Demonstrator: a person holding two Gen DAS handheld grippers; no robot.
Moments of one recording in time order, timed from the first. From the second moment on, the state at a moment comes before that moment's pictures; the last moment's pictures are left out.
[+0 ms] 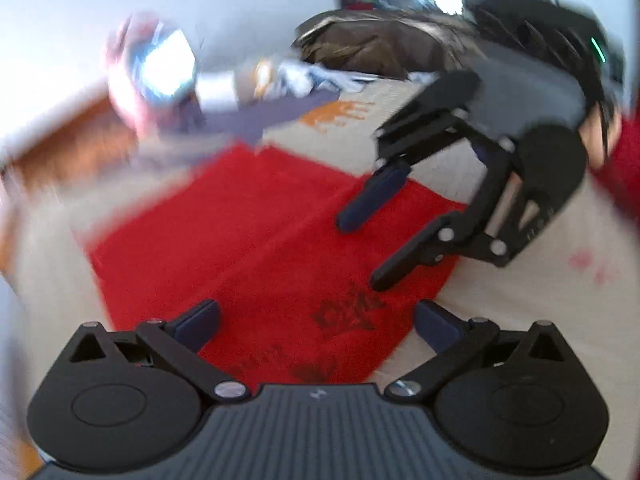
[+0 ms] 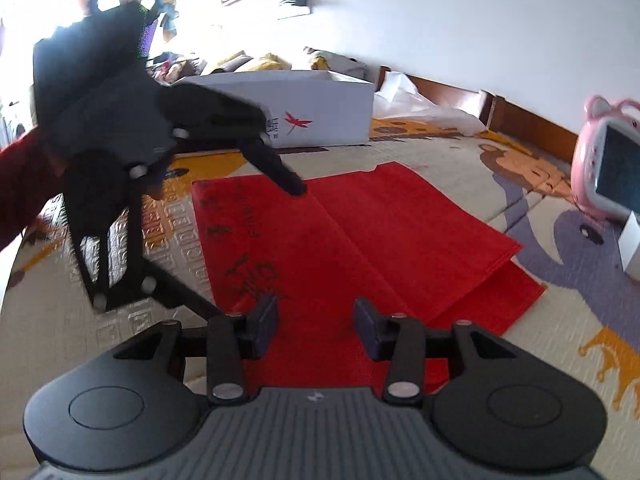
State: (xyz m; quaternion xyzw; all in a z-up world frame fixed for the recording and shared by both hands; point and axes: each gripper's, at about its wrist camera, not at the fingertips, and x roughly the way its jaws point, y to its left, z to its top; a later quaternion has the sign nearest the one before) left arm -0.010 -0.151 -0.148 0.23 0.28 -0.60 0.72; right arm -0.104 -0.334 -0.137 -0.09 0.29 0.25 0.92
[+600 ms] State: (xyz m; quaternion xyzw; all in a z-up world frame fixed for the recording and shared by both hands) left arm -0.048 -0.145 -0.147 0.25 0.25 -0.55 0.76; right arm -0.107 -0.303 -0.129 -0.20 0.24 0.31 0.90
